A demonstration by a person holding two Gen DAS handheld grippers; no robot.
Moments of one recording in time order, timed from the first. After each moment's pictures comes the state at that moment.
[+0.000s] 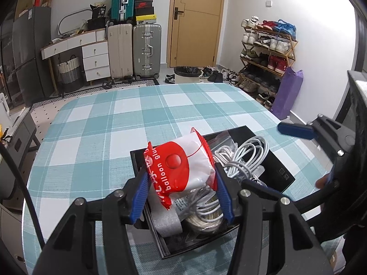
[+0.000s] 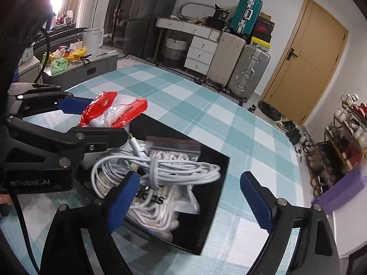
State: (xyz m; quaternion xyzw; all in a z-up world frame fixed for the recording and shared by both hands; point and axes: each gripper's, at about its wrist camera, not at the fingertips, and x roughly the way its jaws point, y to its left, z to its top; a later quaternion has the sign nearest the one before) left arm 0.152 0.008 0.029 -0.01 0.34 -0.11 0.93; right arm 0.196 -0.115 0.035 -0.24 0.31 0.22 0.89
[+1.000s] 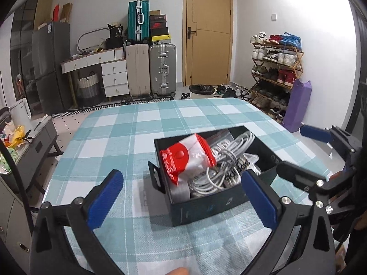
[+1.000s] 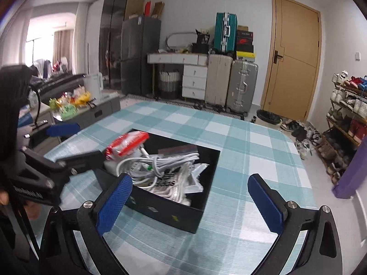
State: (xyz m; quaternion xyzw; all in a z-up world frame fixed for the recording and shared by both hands) left arm 0.078 0.013 0.034 0.00 0.27 -0.06 0.96; right arm 0.127 -0.167 0.059 -0.11 0.25 0.24 0.93
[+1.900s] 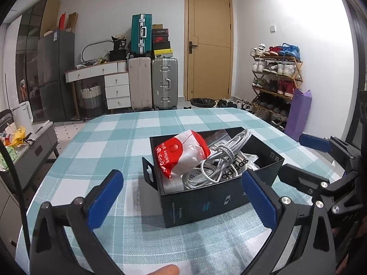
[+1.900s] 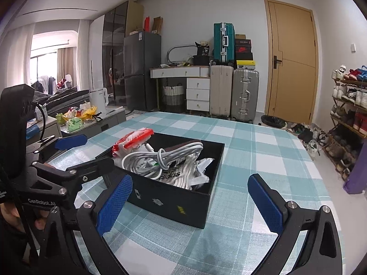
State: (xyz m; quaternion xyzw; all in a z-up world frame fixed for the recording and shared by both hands) left arm 0.068 0.007 0.012 0.00 0.22 -0.05 0.98; right arm 0.114 -0.182 0.037 -0.07 0.21 0.26 0.94
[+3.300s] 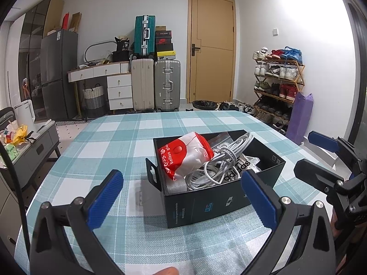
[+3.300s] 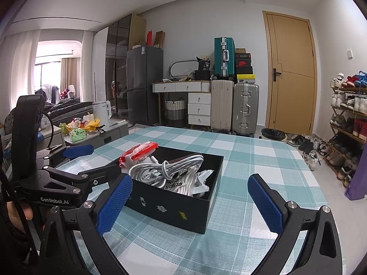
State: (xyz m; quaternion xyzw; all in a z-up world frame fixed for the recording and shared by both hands) left arm 0.065 0.012 0.013 -0.01 0.21 -0.04 0.98; right arm 0.096 -0.193 0.043 -0.06 0.17 0.27 0.95
